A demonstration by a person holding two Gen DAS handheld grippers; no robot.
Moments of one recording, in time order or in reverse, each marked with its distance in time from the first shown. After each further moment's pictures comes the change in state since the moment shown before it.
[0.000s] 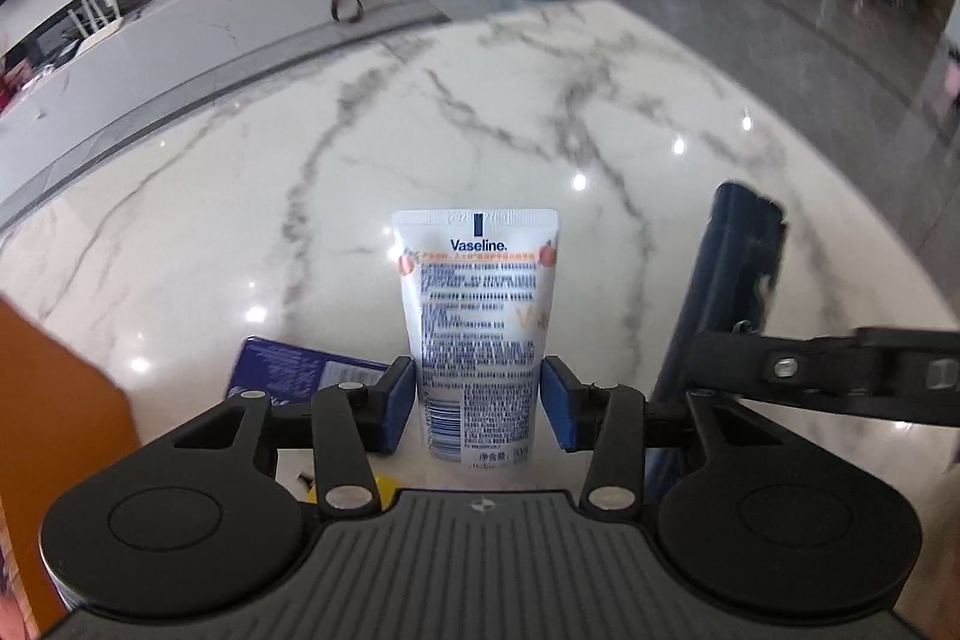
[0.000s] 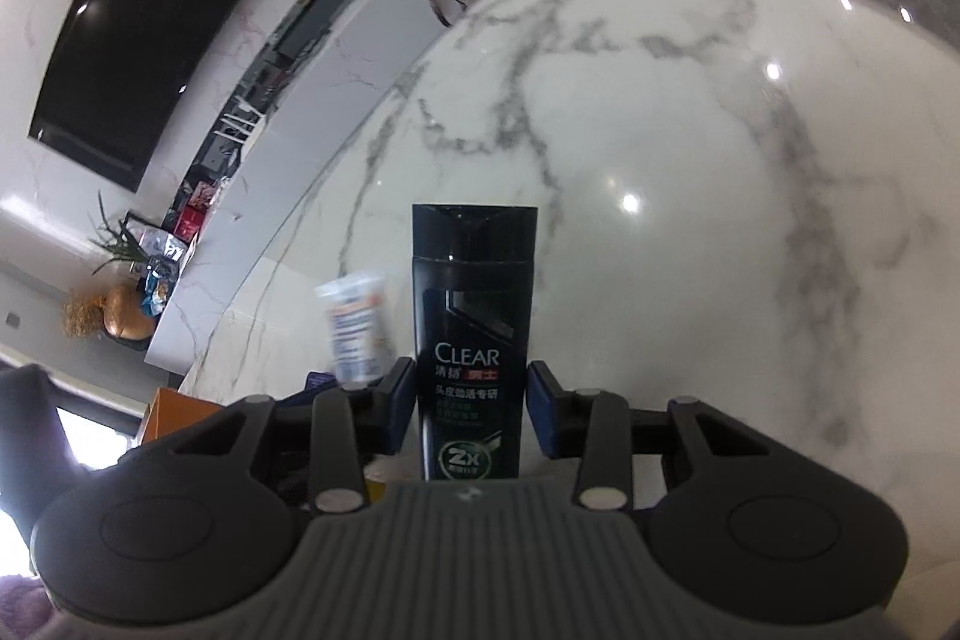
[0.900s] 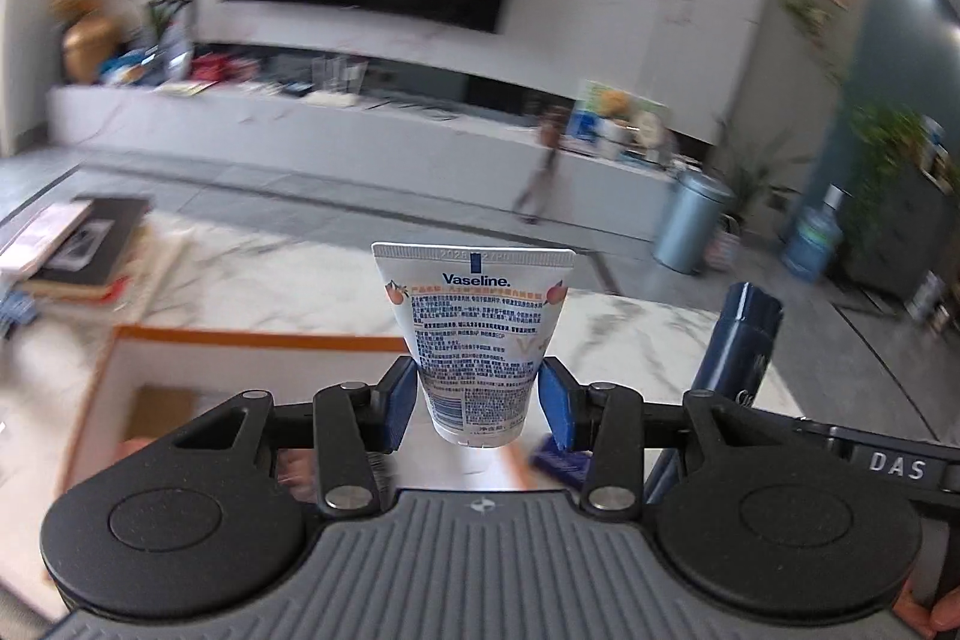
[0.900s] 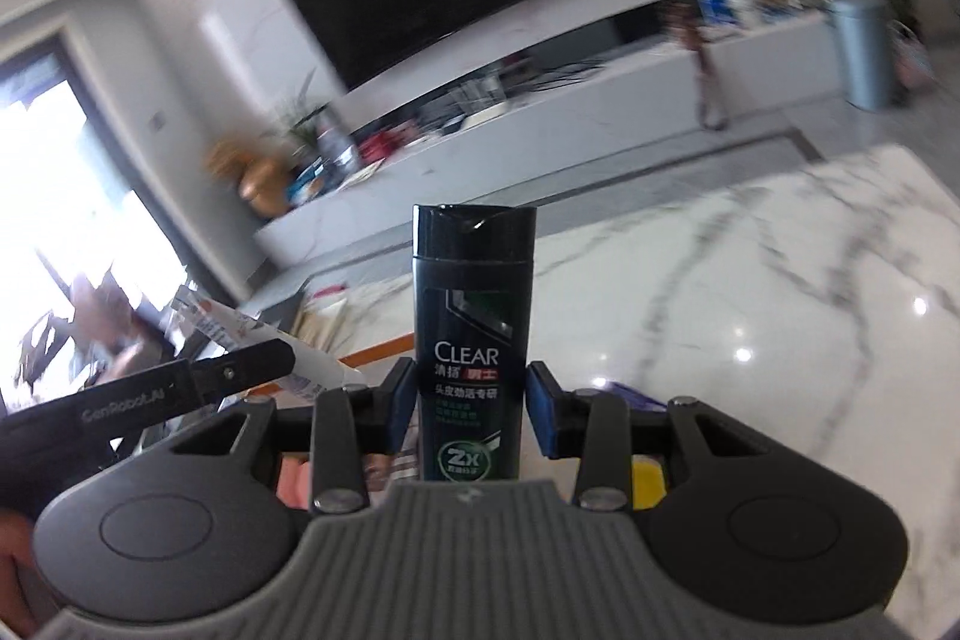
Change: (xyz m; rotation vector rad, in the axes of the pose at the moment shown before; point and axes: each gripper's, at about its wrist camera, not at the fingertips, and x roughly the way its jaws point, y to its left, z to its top) left arm -0.199 0.171 -0.072 -0.498 -0.400 0.140; right arm -0.069 0.211 -0.076 -0.573 -0.062 0.230
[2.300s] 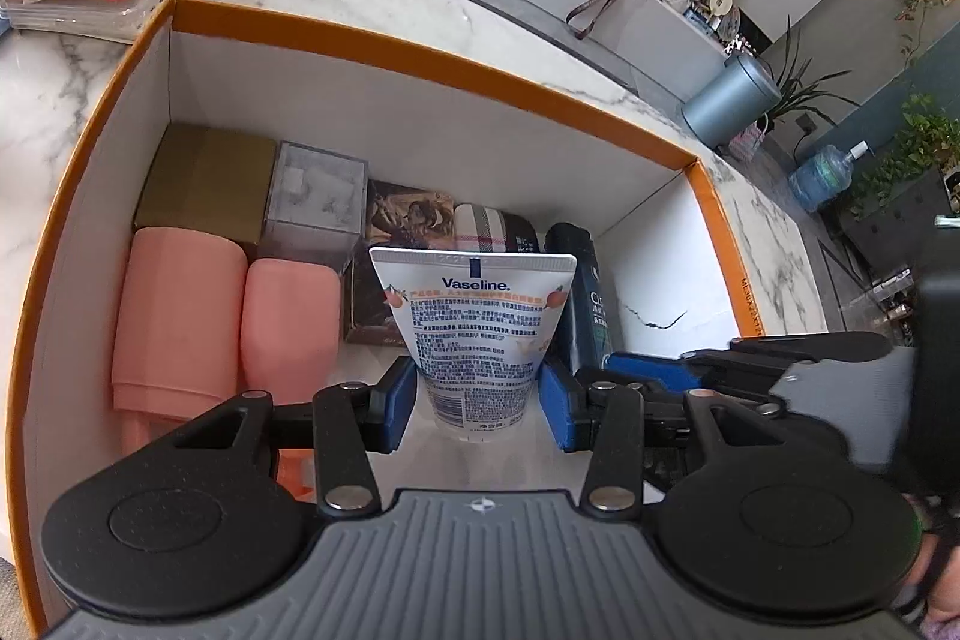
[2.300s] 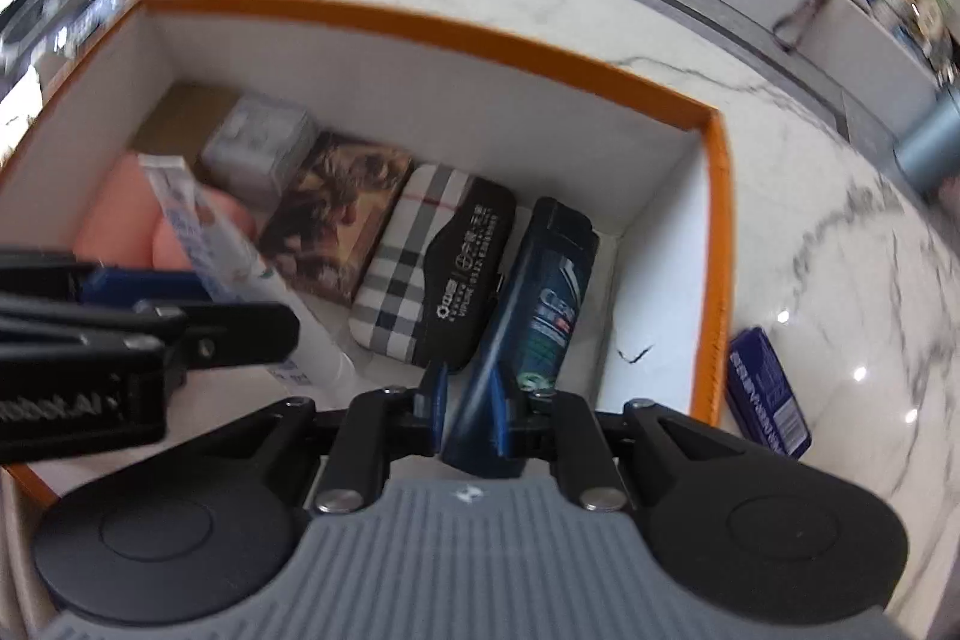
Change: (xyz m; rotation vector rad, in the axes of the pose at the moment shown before) left arm 0.101 0.146 -0.048 -0.243 0.439 -0.125; right arm 0.233 0.113 -0.072 -0.548 0.632 -0.311
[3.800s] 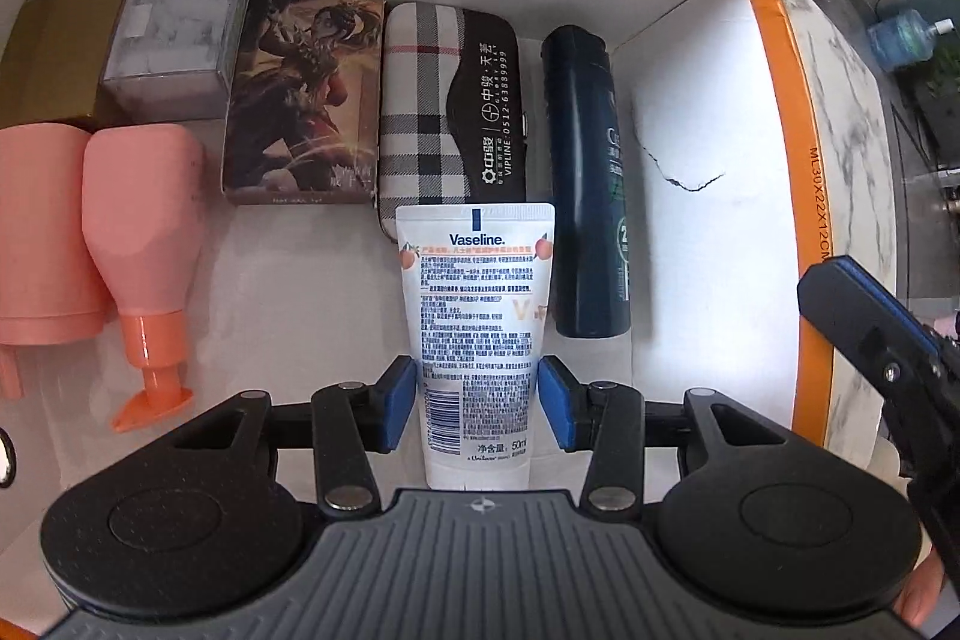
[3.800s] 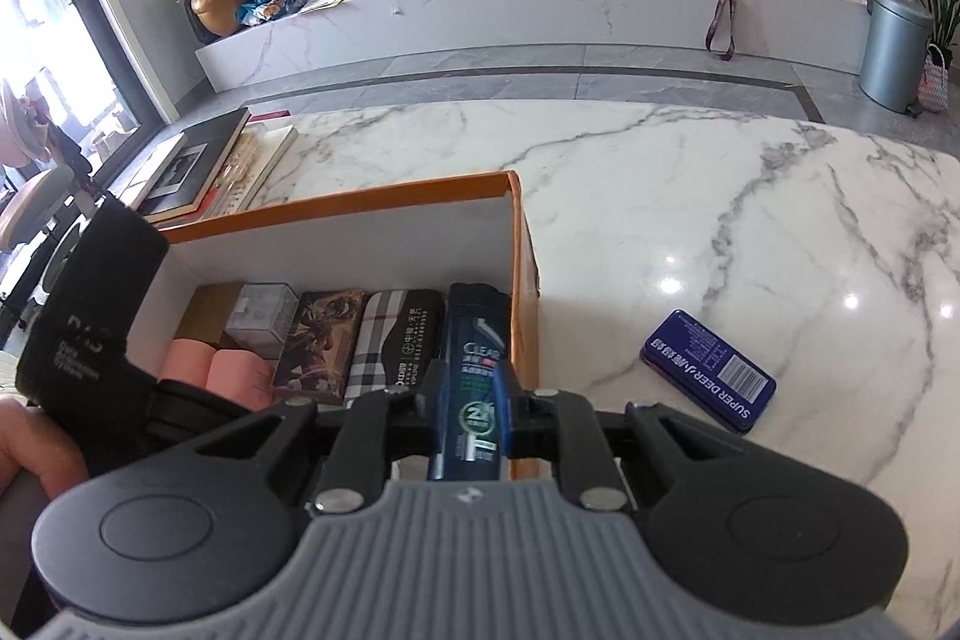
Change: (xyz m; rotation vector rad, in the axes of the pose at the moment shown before) left arm 0.060 -0.037 0.002 -0.033 0.443 0.131; right arm -0.069 -0.081 -0.059 0.383 -0.321 0.156
